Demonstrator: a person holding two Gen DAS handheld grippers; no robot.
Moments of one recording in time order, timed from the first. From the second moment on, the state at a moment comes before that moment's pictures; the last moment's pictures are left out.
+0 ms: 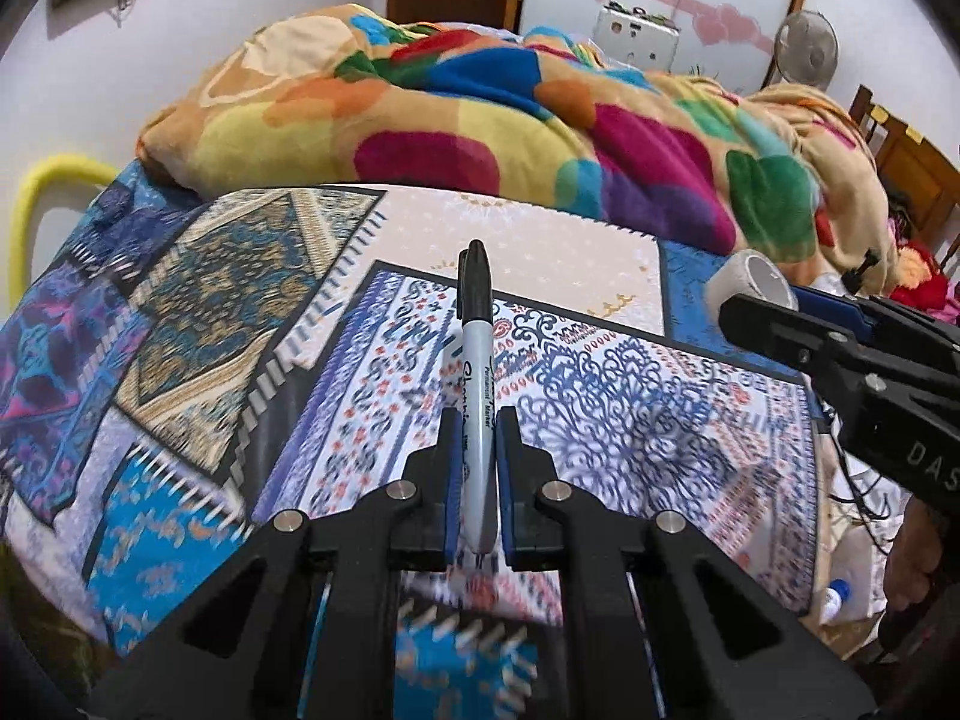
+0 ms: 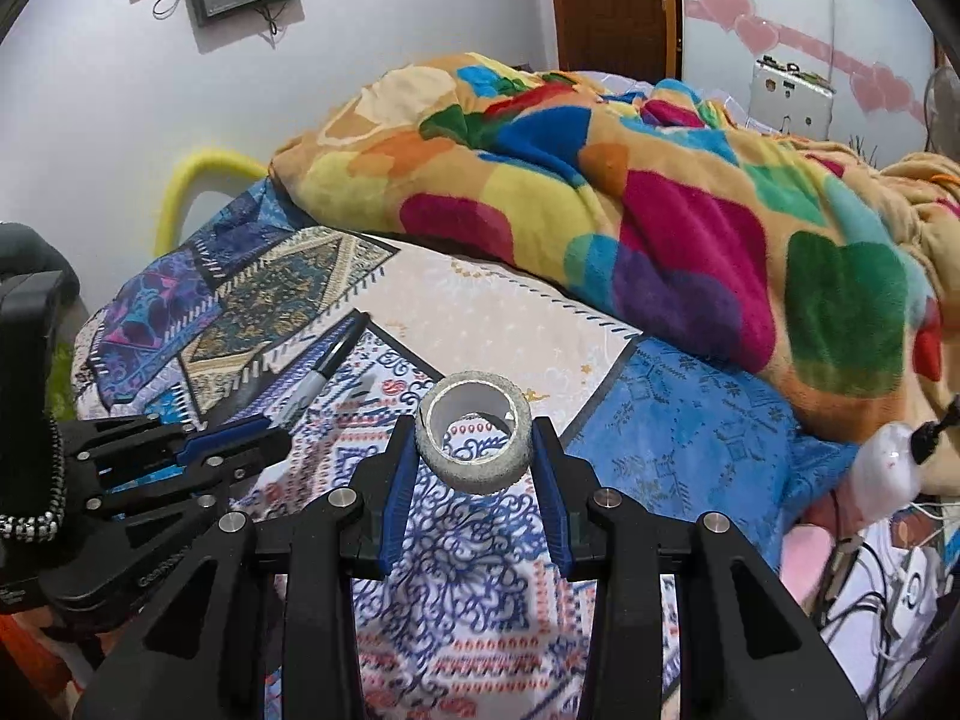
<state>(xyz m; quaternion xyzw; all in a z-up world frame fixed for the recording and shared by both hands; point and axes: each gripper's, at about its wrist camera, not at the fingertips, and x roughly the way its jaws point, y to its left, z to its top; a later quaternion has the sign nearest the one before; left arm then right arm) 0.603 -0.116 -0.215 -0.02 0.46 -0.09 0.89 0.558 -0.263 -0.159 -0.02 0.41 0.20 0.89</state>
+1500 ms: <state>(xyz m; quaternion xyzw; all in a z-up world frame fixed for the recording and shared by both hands) 0.255 0.179 -0.139 -0.15 0.37 0.13 0.91 0.312 0.005 -0.089 -0.10 0.35 0.43 0.83</state>
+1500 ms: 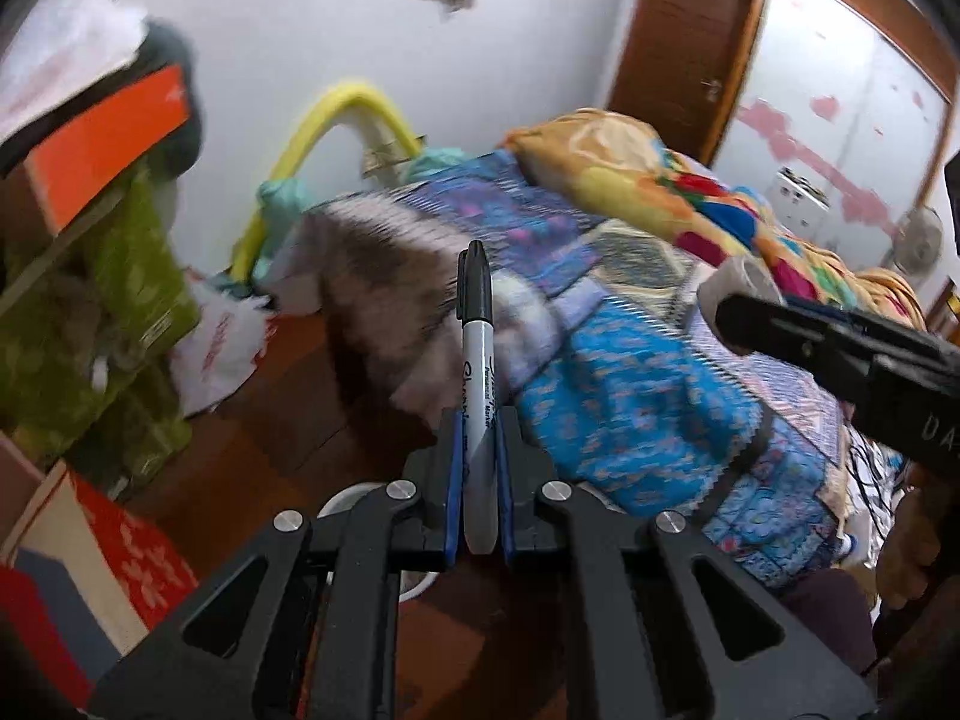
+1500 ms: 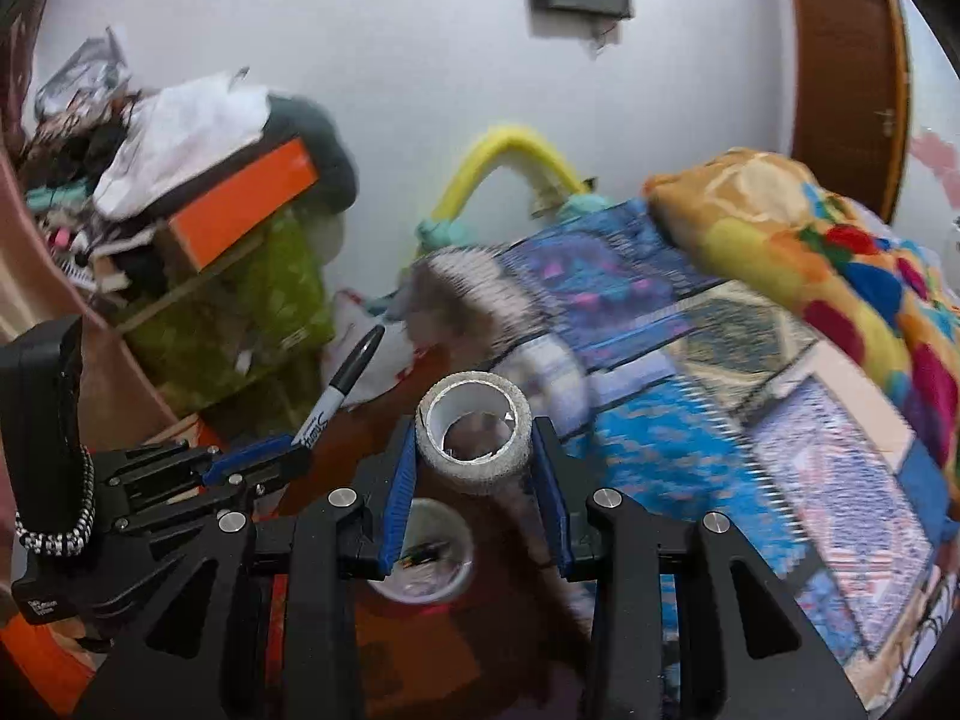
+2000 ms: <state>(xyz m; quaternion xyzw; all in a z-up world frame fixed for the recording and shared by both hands) 0.235 0.282 -0.281 -0.25 0.47 0.20 0.82 0.294 0.130 -0.195 -0.17 0.44 0.48 0.74</state>
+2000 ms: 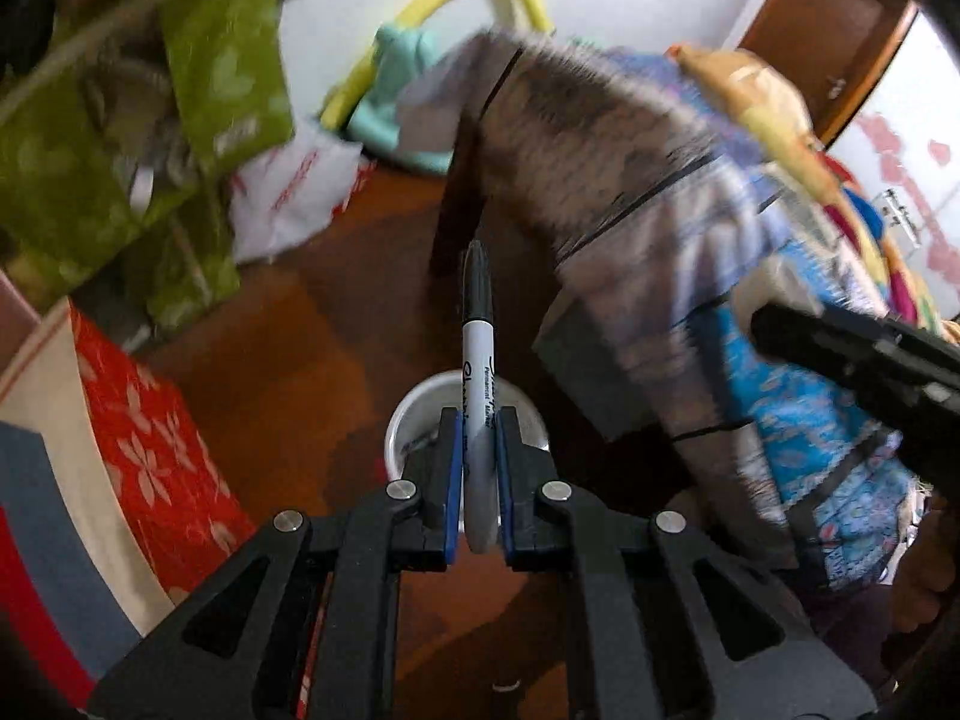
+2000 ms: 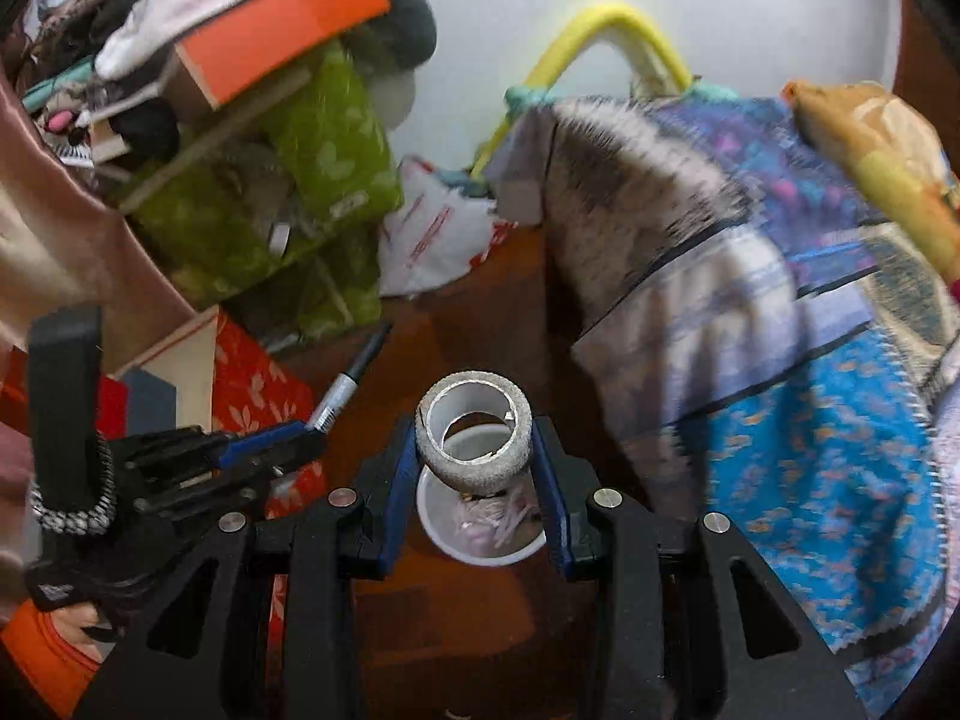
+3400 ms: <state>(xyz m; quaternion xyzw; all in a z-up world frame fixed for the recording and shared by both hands) 0.162 0.150 -0.075 -0.11 0.33 0.14 0.93 0.224 -0.065 -0.043 -0.05 0.30 0.40 0.87</state>
